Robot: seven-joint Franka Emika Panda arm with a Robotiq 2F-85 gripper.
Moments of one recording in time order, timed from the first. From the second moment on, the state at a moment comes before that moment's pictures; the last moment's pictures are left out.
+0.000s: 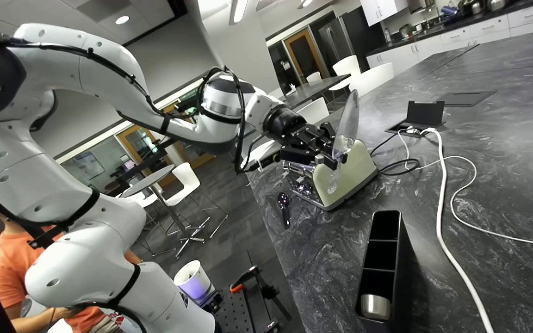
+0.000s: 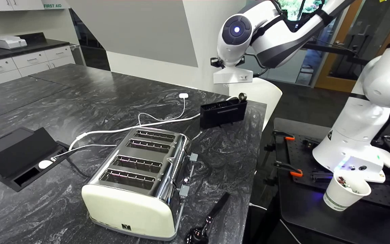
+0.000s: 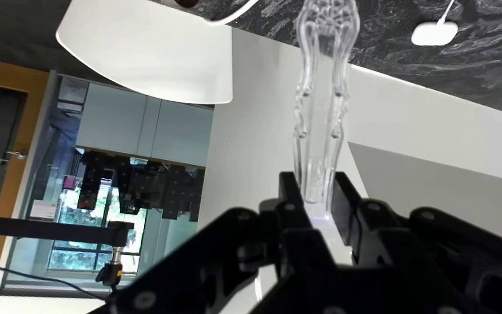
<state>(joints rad) -0.34 -0.13 0.43 -2.45 -1.16 2.04 2.06</state>
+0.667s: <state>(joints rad) -0.04 0.10 0.16 -2.38 -1.36 1.77 2.46</state>
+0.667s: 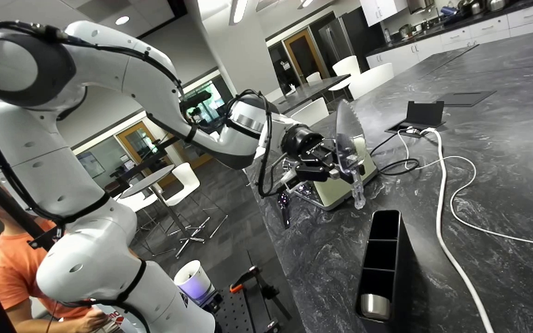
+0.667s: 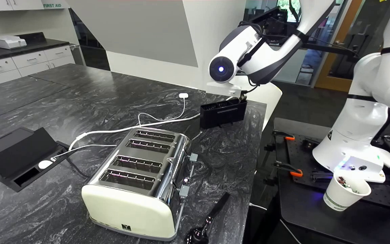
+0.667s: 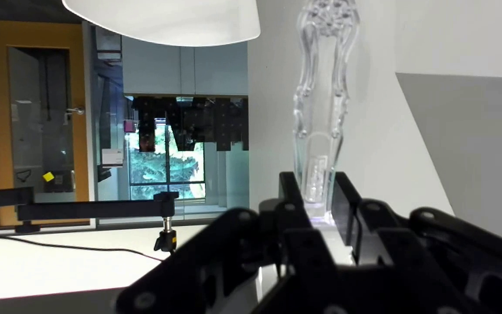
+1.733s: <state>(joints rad) -0.01 0.43 0.06 -2.20 -1.35 1.72 2.57</state>
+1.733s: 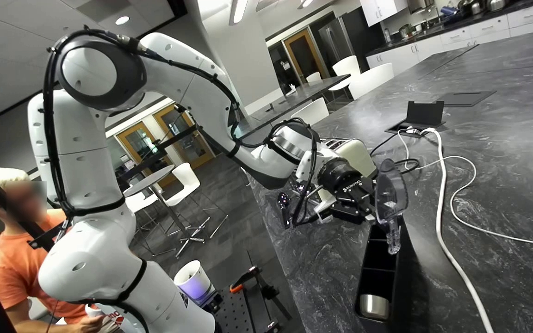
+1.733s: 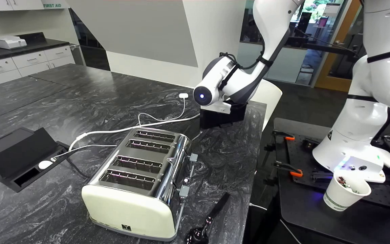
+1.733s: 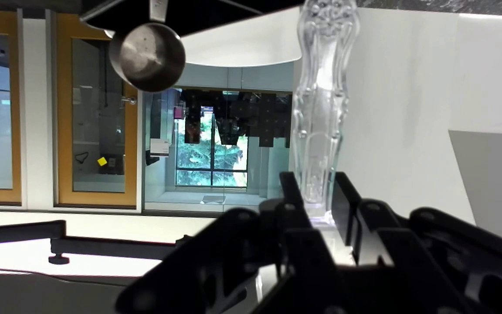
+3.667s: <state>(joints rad) 0.04 0.50 0.06 -2.19 -1.26 1.66 2.60</state>
